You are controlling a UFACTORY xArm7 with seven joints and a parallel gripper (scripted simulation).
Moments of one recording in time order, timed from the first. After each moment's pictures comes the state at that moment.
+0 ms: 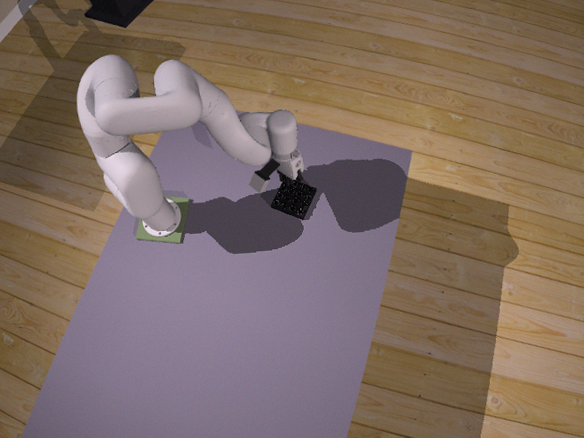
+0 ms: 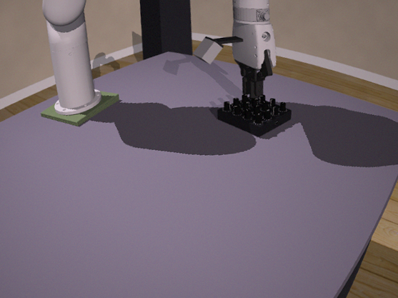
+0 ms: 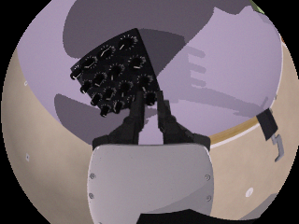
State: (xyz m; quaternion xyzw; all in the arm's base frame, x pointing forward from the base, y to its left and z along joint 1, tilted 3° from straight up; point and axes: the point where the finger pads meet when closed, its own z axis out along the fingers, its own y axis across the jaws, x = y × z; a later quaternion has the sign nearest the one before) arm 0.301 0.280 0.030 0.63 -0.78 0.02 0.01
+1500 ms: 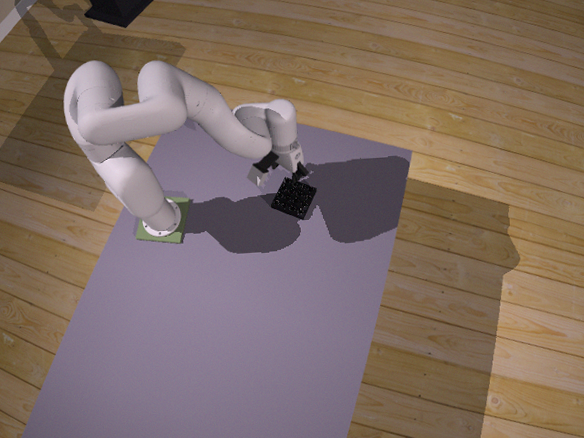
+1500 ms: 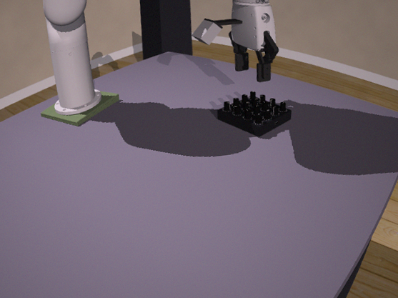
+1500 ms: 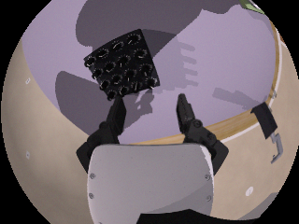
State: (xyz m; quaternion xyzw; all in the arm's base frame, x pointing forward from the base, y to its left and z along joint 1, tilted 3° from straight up) arm 0.300 0.281 0.070 0.63 -0.78 0.02 0.01
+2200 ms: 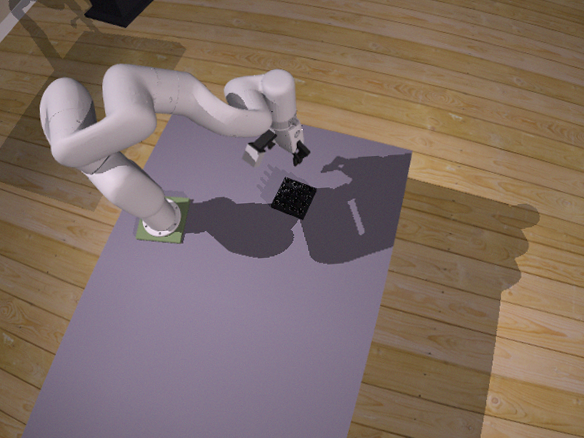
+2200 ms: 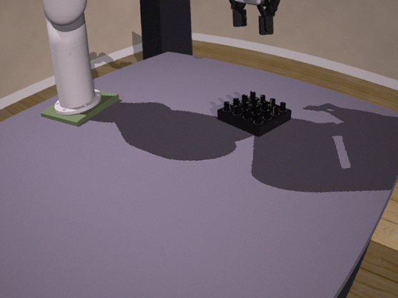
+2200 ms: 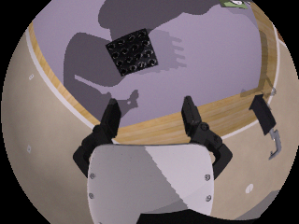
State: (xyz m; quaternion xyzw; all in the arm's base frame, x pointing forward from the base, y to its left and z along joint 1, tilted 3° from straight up) arm 0.300 0.287 0.168 0.63 -0.78 0.02 0.00
